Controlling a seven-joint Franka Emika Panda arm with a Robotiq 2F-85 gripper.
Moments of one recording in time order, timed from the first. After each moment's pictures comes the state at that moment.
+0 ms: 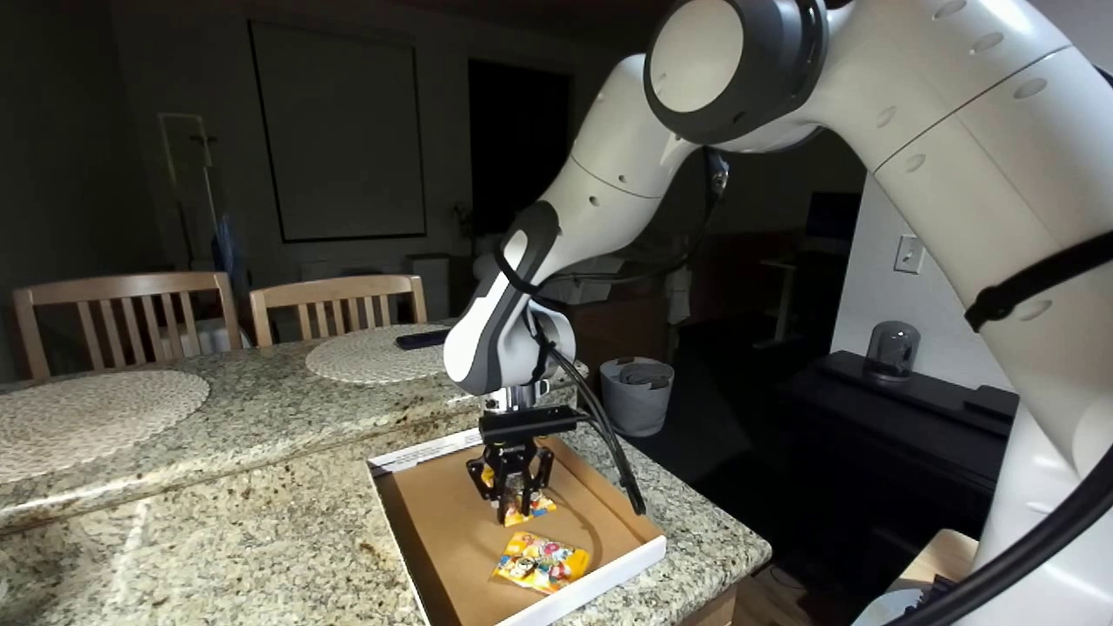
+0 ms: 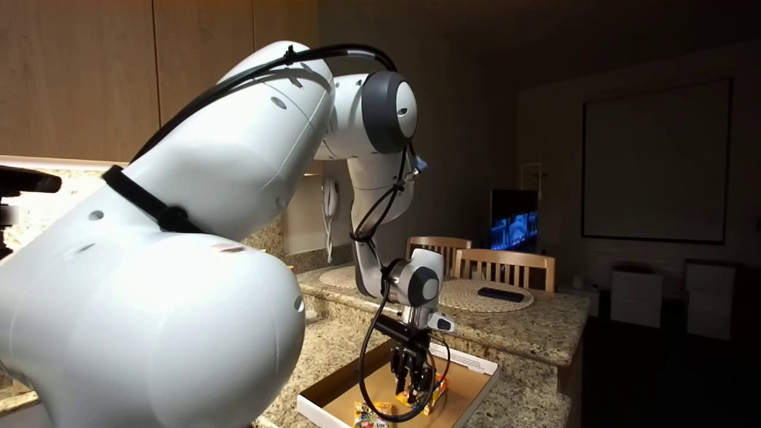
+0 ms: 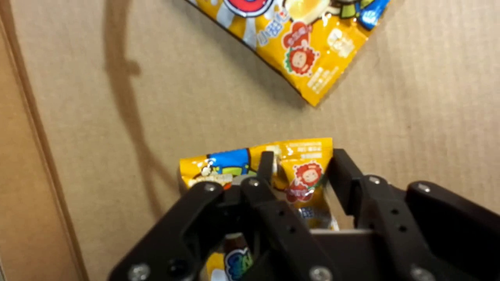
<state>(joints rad) 0.19 0.70 0.01 -1.95 0.17 2.44 0.32</state>
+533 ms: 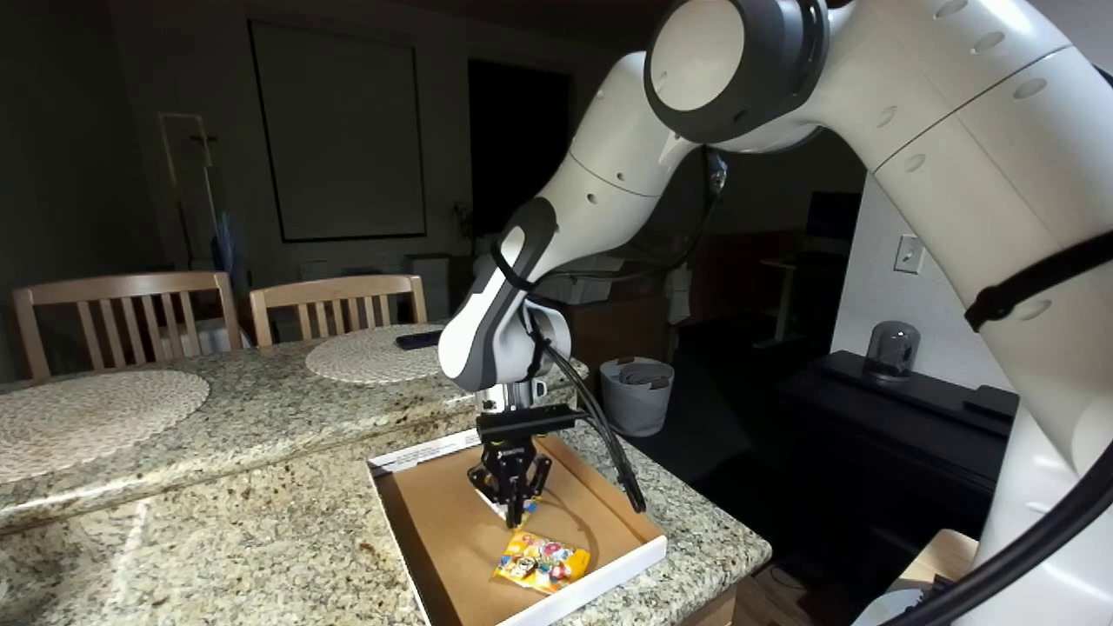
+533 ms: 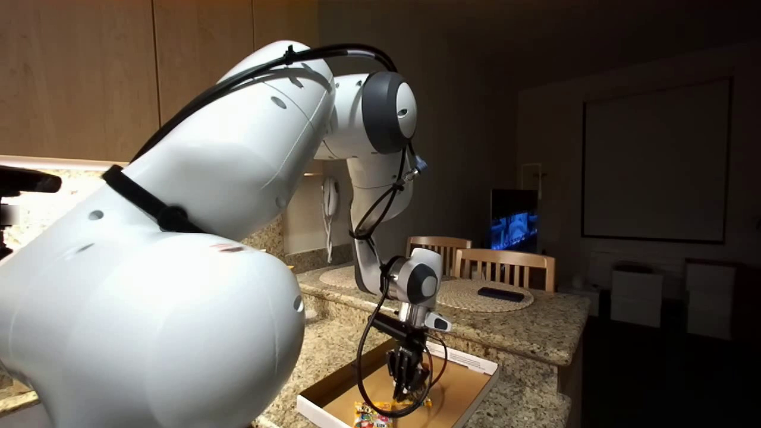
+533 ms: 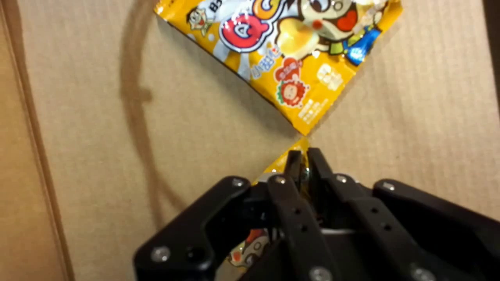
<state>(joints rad) 0.19 0.70 0.02 -1.93 0.17 2.36 0.32</state>
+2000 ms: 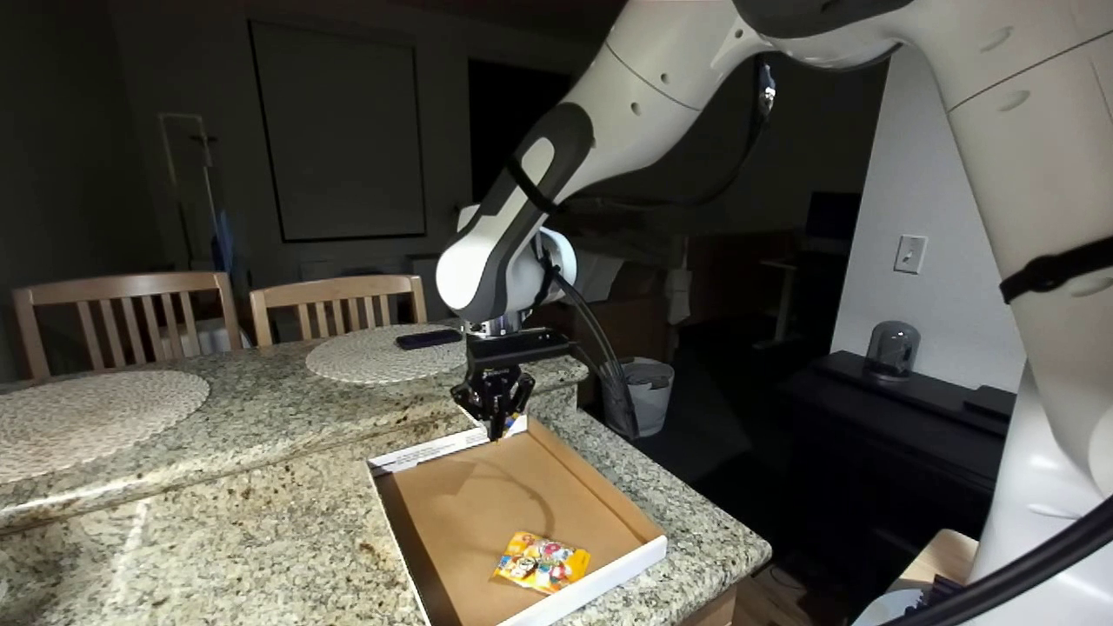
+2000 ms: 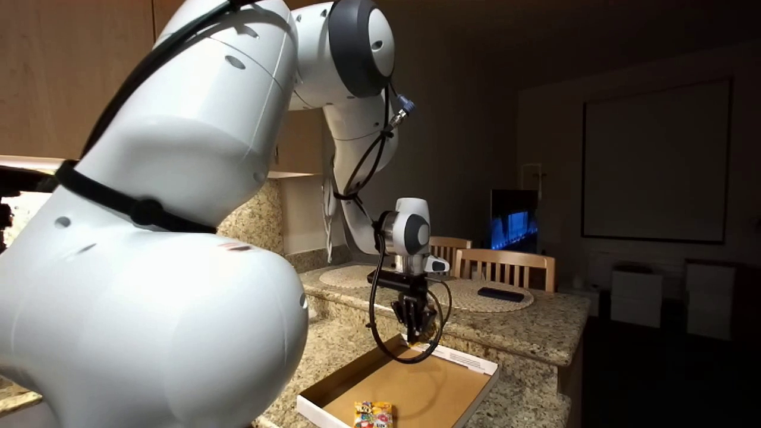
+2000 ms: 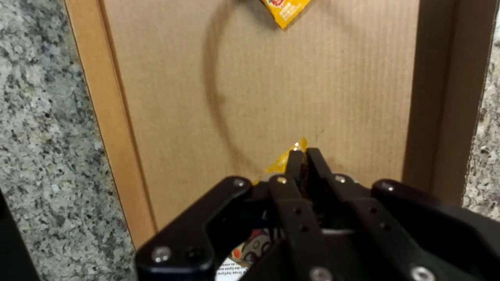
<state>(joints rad) 0.24 0.44 -0.01 -2.03 0.00 2.46 0.37</state>
